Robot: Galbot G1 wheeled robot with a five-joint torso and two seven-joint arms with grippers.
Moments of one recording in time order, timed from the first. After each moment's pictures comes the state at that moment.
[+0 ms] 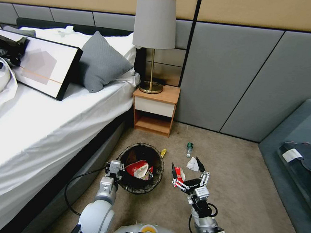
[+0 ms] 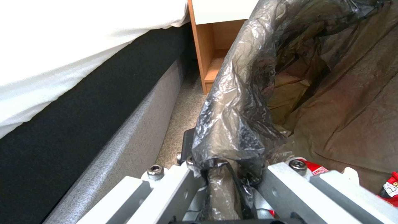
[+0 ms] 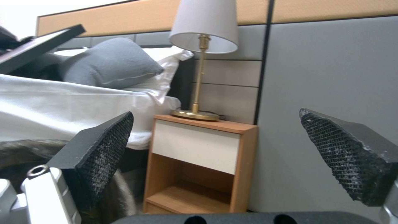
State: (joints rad) left arm 1.64 -1.42 -0.33 -2.23 0.05 0.36 -0.22; right arm -1.86 1.44 0.46 2.19 -0.07 0.59 -0.06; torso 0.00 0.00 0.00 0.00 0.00
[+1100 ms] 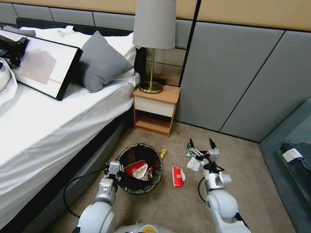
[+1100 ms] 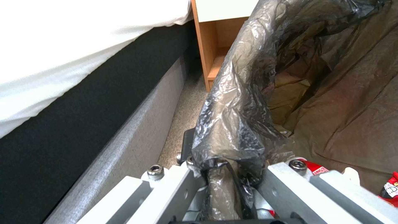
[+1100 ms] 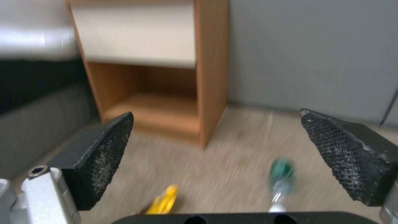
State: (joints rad) left arm 1.66 -1.43 -0.33 -2.24 0.08 0.35 -0.24; right arm -1.26 1.25 0.39 1.81 0.32 -0.09 0.07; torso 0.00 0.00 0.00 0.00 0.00
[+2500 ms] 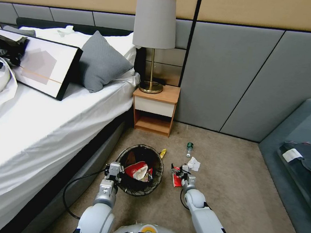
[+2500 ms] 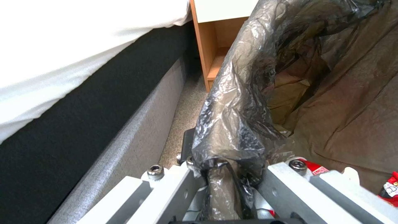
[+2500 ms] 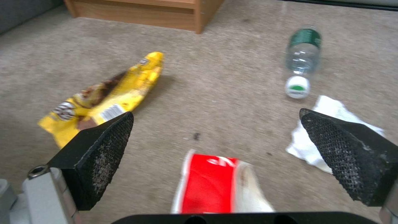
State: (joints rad) left arm 1.67 -1.42 -0.32 -2.25 0.08 0.35 -0.23; right arm -1.19 1.33 0.35 1.35 0.24 0.01 0.02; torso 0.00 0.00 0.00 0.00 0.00
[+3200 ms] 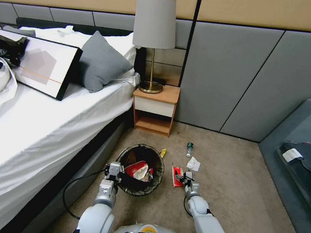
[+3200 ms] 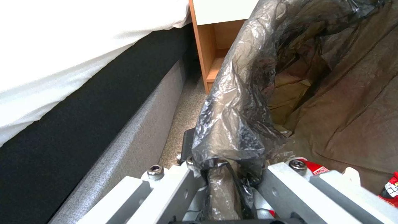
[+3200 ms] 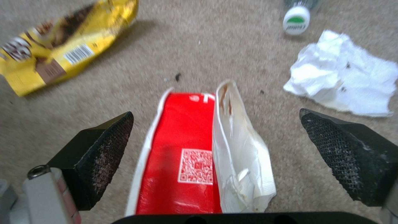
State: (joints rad) left arm 1.68 -1.42 -0.32 -2.26 0.08 0.35 -0.23; right arm -1.14 1.36 0.36 1.14 0.22 0.06 -0.02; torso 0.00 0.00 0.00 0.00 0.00
